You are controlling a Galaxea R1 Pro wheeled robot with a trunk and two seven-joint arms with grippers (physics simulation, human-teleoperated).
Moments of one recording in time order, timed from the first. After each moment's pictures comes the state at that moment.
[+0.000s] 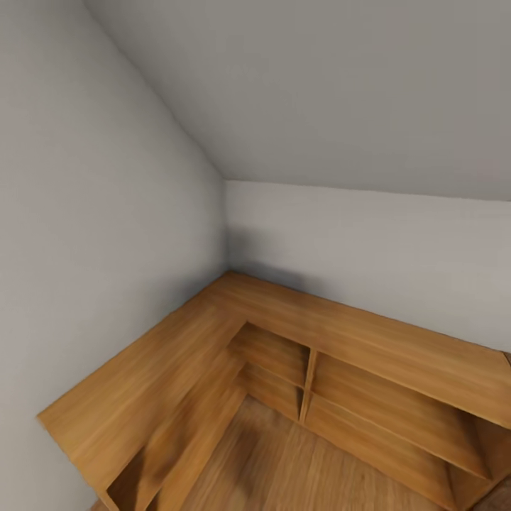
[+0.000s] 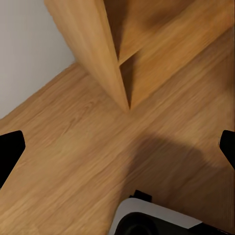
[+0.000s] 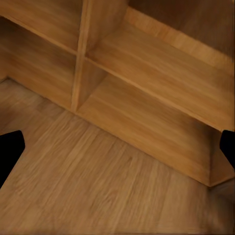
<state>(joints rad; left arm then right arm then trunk) 0.02 -0.02 -0.32 -0.28 0.44 -0.63 0.36 -0.24 0.01 0.42 -0.04 -0.09 -0.84 -0.46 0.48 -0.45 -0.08</state>
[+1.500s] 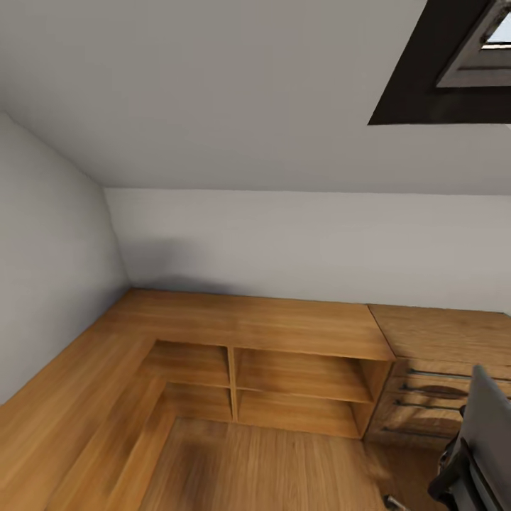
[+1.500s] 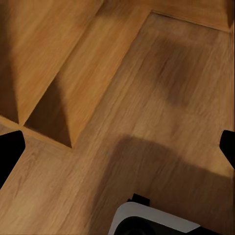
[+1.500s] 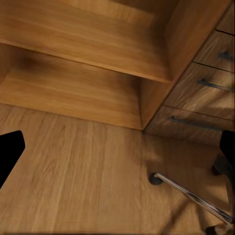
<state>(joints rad) 0.02 -0.02 -0.32 -0.28 0.44 -0.63 0.36 -0.24 0.00 0.42 -0.04 -0.09 -0.84 -0.43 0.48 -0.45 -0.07</state>
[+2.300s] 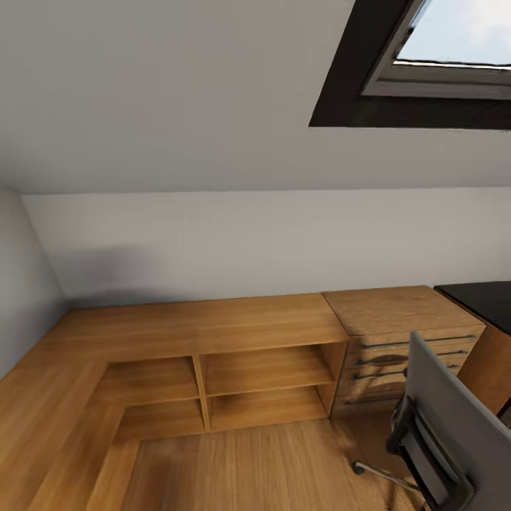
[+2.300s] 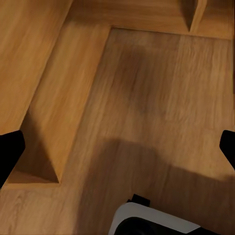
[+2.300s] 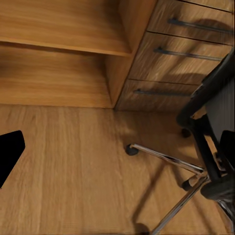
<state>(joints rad) 0.02 -0.02 -0.32 -0.28 0.44 -0.63 0.36 -0.24 0.00 0.42 -0.04 -0.09 -0.84 -0.42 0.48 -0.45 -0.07</state>
